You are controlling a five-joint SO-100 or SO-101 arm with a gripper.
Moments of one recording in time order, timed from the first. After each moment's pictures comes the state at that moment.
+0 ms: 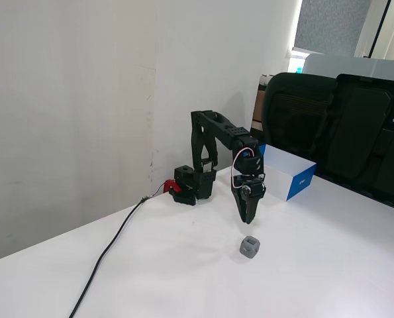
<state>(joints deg) -16.1 107.6 110.6 70.0 -2.0</state>
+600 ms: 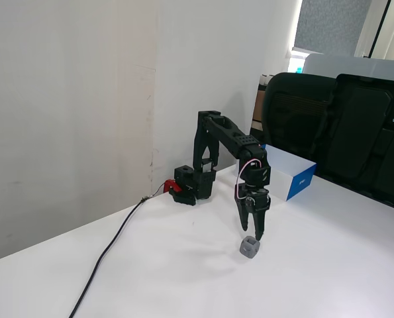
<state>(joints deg) -17.4 94.4 100.9 72.4 -3.0</state>
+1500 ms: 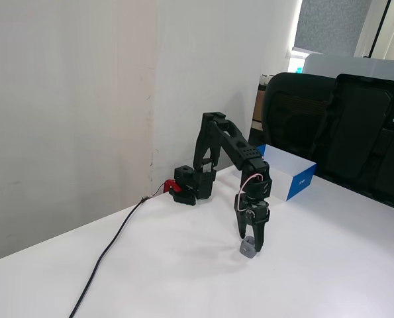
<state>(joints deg) -16.8 85.4 100.9 69.3 -3.0</state>
